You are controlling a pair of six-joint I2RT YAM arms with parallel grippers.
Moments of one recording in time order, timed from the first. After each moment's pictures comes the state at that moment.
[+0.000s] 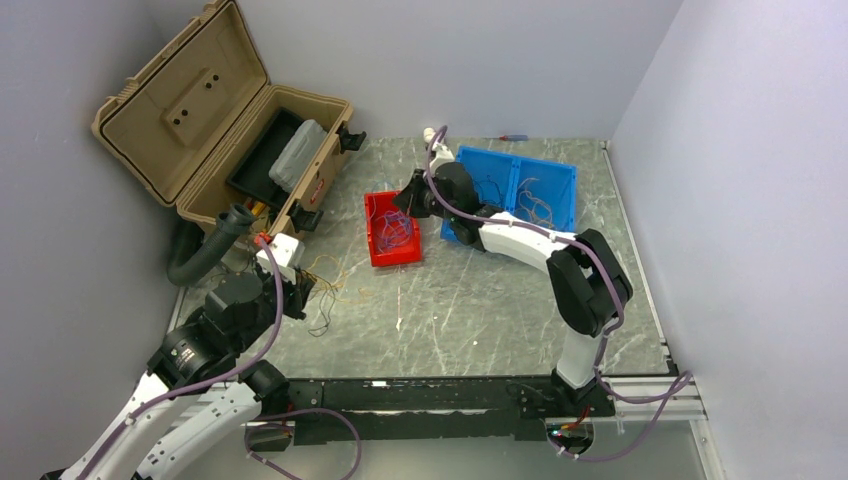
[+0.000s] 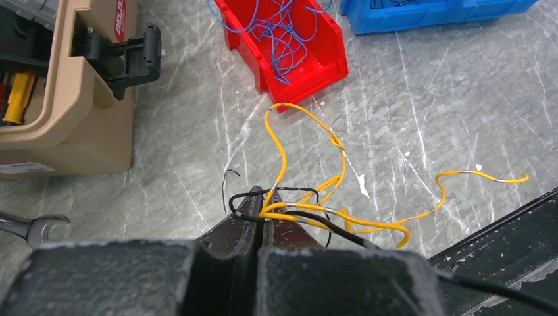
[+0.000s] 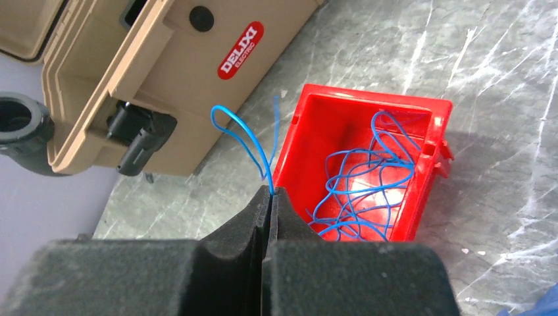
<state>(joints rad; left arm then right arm) -0.69 0.44 0.79 -0.72 -0.22 -0.17 0.65 1.82 1.23 0.27 -0.16 0.59</state>
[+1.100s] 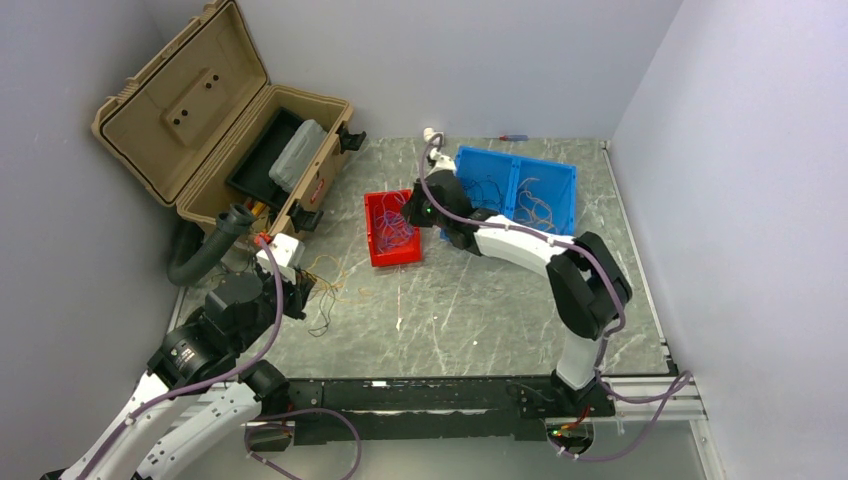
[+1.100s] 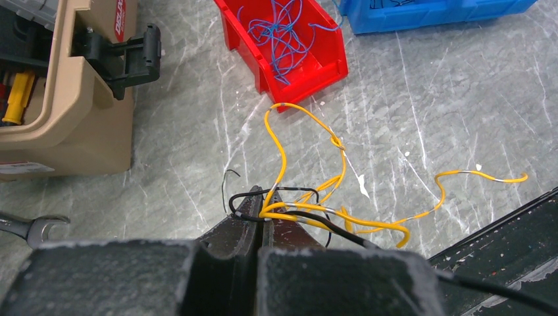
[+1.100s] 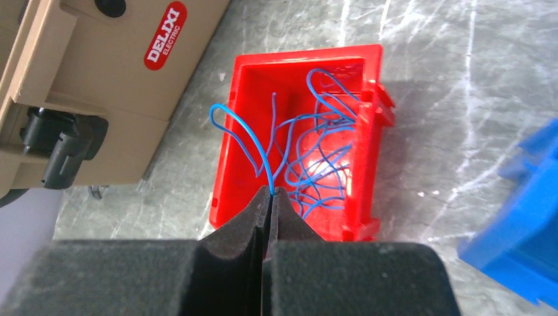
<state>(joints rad) -0.69 0.44 0.79 -0.72 -0.22 -0.17 0.67 1.78 1.19 0.13 0.05 0.63</state>
